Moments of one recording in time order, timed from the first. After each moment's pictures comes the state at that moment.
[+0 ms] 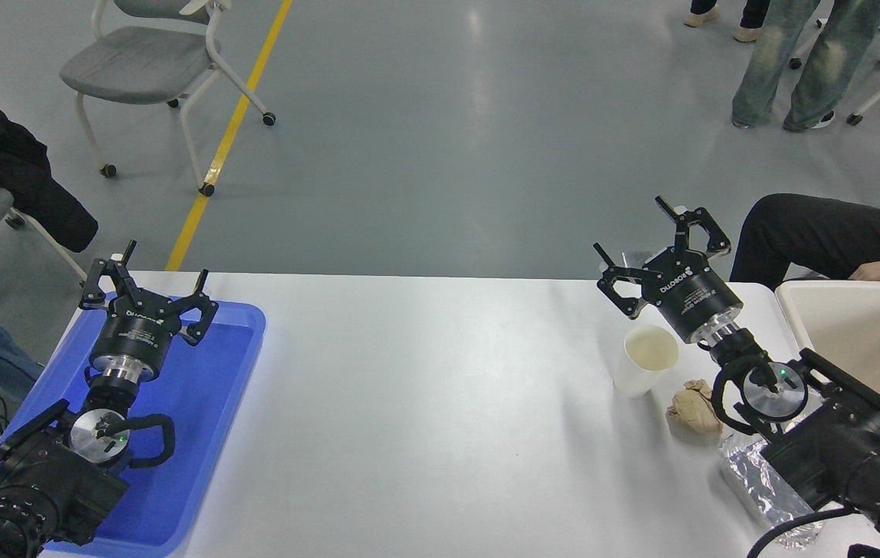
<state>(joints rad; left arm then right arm) -0.63 0.19 -0.89 -0.20 -0.21 -0.79 -0.32 0.62 -0.24 0.75 0.56 0.24 0.70 0.09</state>
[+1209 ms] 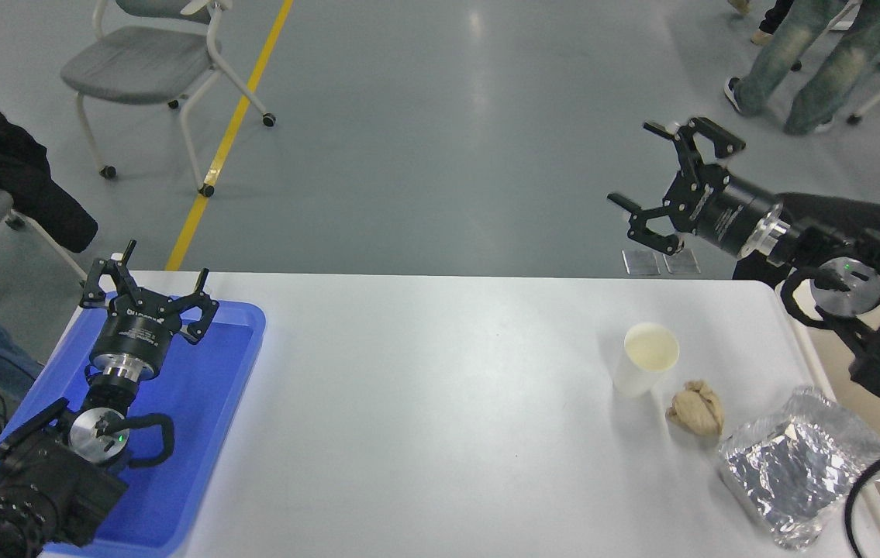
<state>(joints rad) -0.63 0.19 -0.89 -0.20 -0.21 -0.79 -0.32 1.10 -0.57 0.19 0.69 -0.05 0.70 0.08</state>
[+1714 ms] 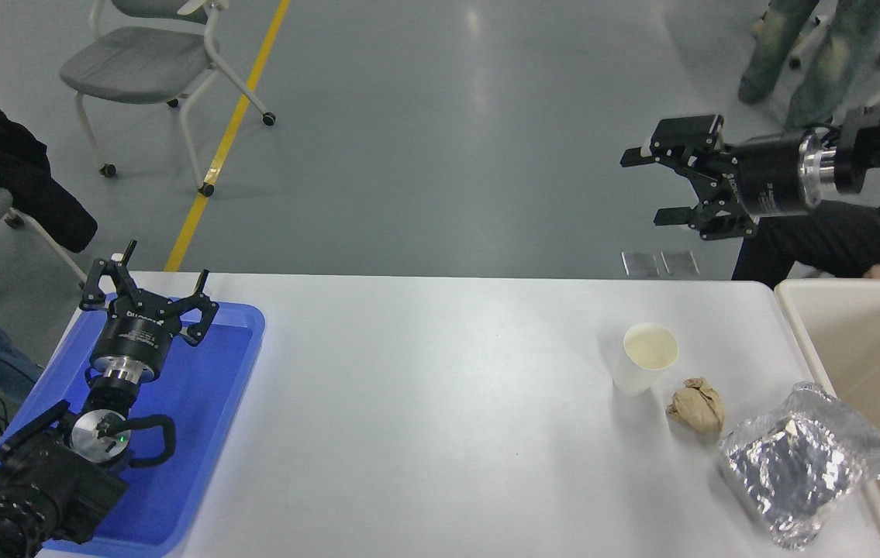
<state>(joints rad) -0.63 0.19 -0.89 -0.20 -0.21 -0.79 -0.32 1.65 -0.70 -0.52 1.02 -0.32 0.73 0.07</state>
